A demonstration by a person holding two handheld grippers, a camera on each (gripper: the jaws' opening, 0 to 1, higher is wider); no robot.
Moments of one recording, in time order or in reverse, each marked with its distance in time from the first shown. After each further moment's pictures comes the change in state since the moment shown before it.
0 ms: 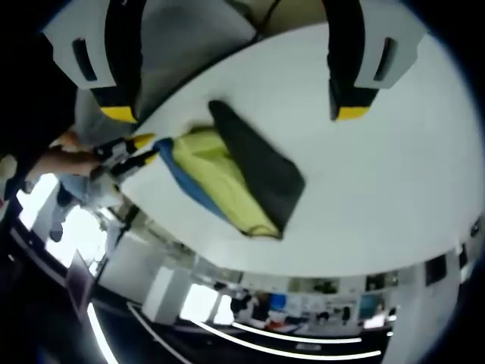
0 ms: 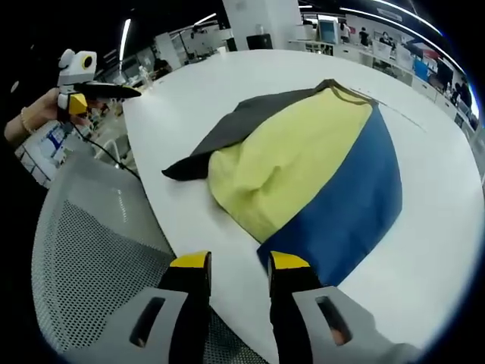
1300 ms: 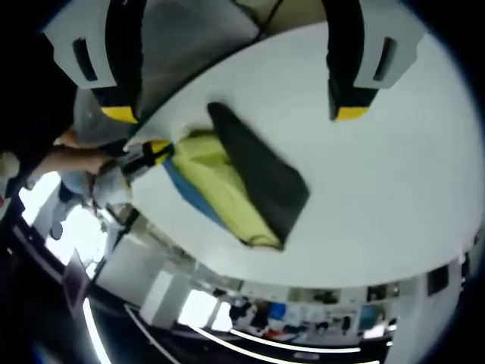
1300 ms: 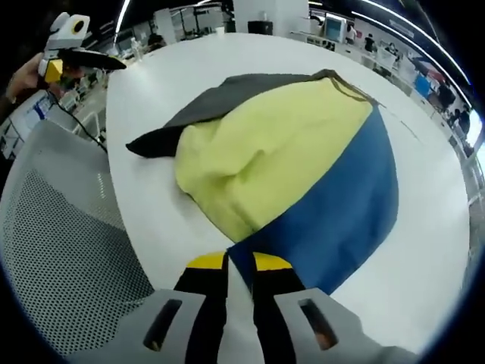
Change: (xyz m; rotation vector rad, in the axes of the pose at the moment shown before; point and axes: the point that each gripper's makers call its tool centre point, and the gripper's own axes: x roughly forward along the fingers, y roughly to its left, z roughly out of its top) left arm 0.016 0.001 -0.008 -0.030 0.039 -0.024; right arm 0.024 -0.026 -0.012 -0.138 0.110 -0.136
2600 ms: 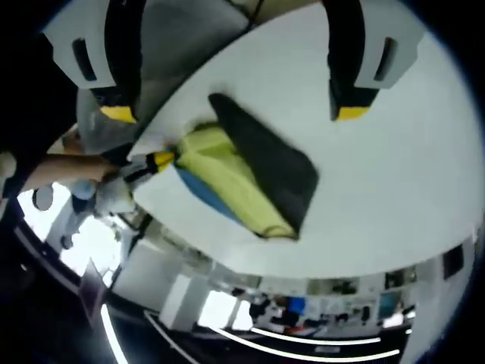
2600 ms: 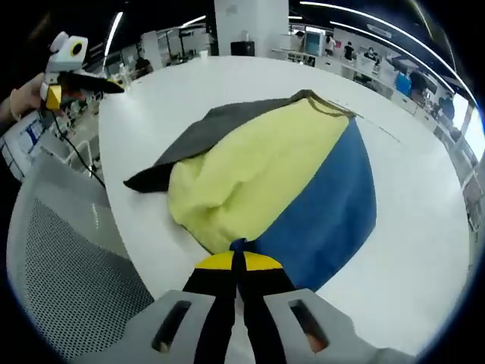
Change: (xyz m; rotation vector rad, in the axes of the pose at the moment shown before) left arm 0.003 -0.006 0.025 0.085 -0.024 -0.059; right arm -0.033 -0.023 0.032 0.205 -0.204 -0.025
